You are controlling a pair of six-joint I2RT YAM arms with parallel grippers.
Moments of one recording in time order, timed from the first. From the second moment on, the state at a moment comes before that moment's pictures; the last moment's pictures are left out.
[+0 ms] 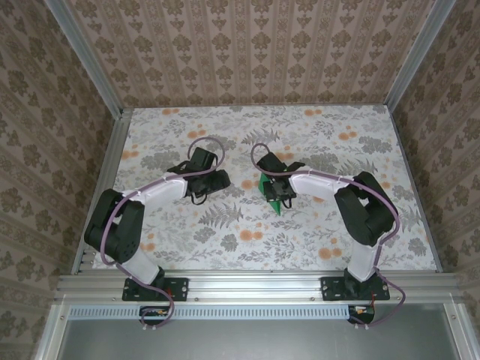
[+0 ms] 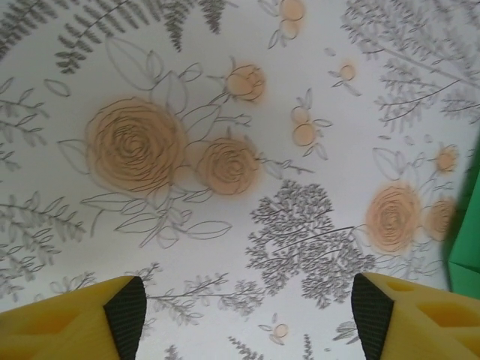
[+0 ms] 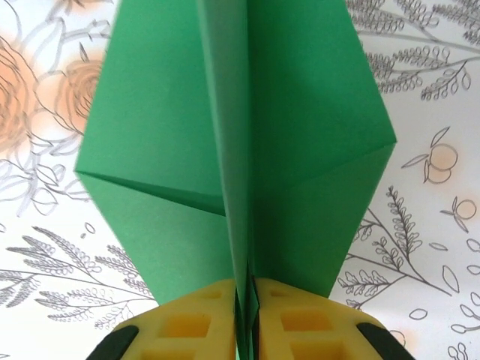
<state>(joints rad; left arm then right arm) -0.54 1.60 0.95 -0.37 0.02 -0.75 0.62 1.84 1.16 -0.59 0.16 0.51</state>
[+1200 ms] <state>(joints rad) -0.32 1.30 0.76 -0.48 -0.03 -0.73 0.61 2.10 1.56 -0.69 0.22 0.50</state>
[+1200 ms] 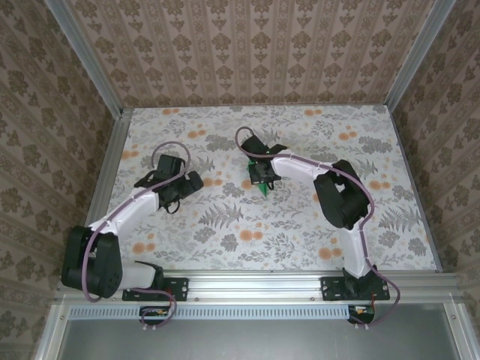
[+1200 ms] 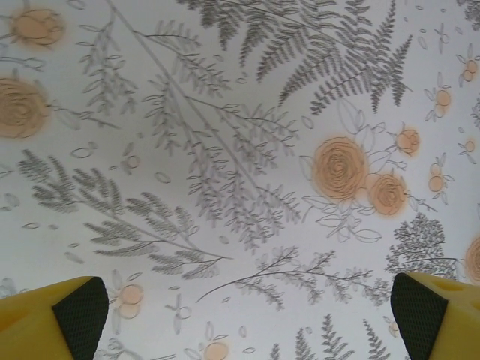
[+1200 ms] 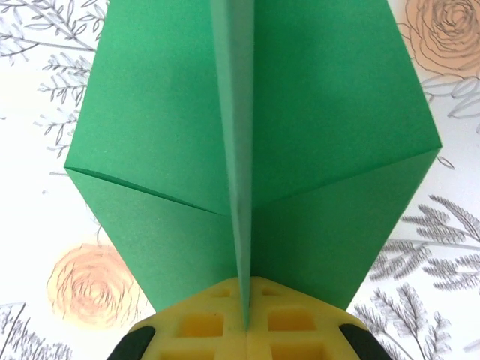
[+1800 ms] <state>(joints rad) -0.27 1.25 0.71 -0.50 0.00 -0.72 0.60 2.18 1.62 -0.72 0.23 0.50</state>
